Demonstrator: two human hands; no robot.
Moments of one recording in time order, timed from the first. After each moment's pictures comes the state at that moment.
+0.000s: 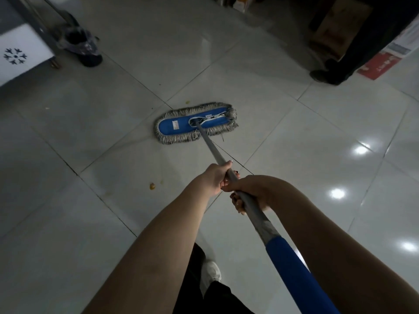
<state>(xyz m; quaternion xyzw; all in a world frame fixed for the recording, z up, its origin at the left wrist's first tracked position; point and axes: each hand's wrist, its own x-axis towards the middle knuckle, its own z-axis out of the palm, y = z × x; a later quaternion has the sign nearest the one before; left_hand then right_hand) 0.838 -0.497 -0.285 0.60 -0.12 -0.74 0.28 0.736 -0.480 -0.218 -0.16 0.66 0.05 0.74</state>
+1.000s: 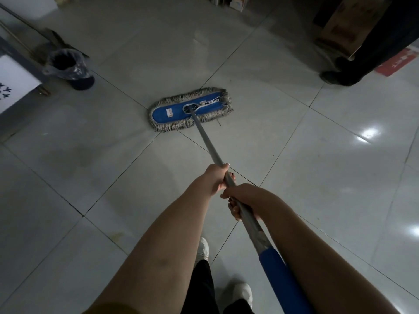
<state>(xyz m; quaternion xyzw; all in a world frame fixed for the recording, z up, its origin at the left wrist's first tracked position) 0.942 -0.722 -0.321 0.63 -0.08 -0.73 0.25 0.852 -0.677 -0.268 -0.17 0.68 0.01 0.71</state>
